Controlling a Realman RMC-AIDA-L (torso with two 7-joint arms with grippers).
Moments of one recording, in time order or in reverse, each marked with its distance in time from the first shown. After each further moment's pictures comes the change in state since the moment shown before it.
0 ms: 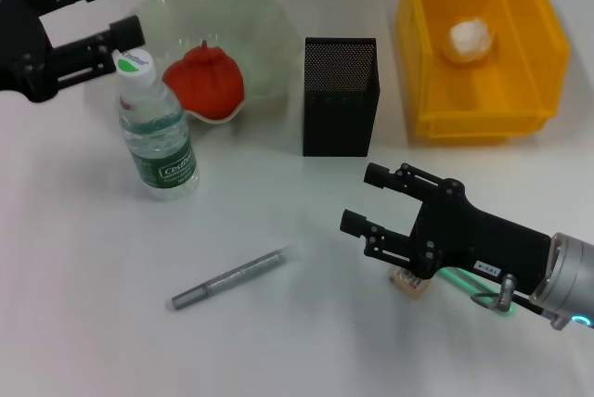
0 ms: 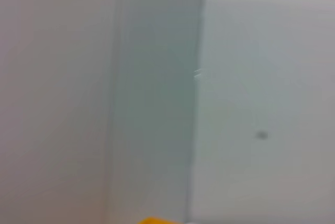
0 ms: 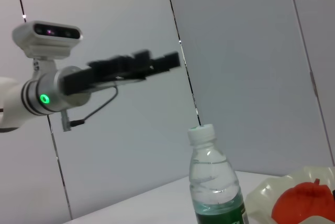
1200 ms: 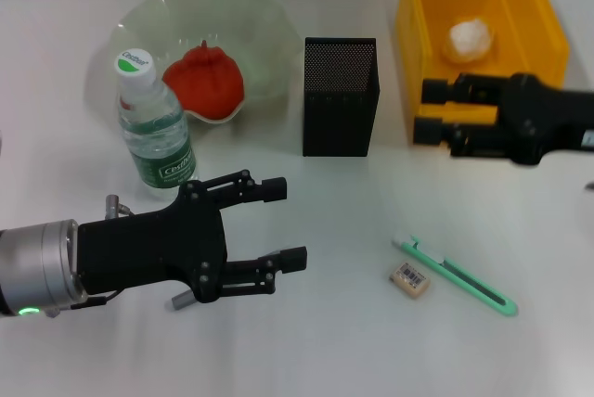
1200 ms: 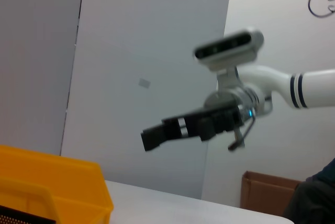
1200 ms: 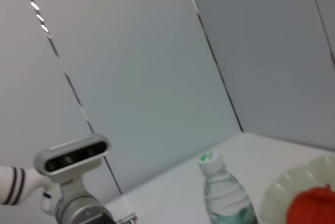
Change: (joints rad) left arm -0.068 -0.009 0.338 -0.585 -0.012 -0.006 0.468; right arm -0.029 -0.011 -0.001 -0.921 -0.191 -0.191 1.026
